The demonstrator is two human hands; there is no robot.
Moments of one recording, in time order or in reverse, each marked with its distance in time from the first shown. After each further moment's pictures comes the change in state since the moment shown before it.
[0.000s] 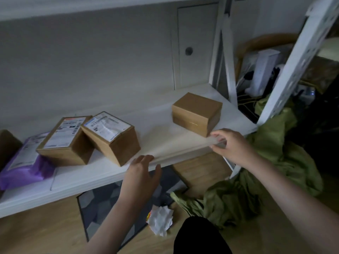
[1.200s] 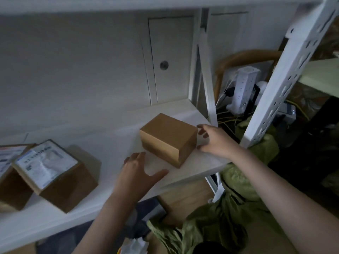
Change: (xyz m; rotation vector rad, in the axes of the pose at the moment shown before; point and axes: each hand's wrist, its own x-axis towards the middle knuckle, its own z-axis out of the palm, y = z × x) left_hand 0.115 0.063 0.069 0.066 -0.103 -0.009; right_hand 0.116 0.074 -0.046 -0.039 -0.072 0.039
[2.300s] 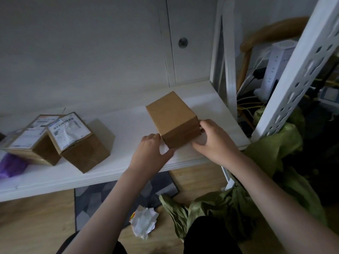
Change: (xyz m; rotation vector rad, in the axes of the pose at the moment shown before) left_hand -0.007 0.038 0.011 0.105 -0.033 -0.058; right_hand -0.049 -0.027 0.024 0.157 0.067 -0.261
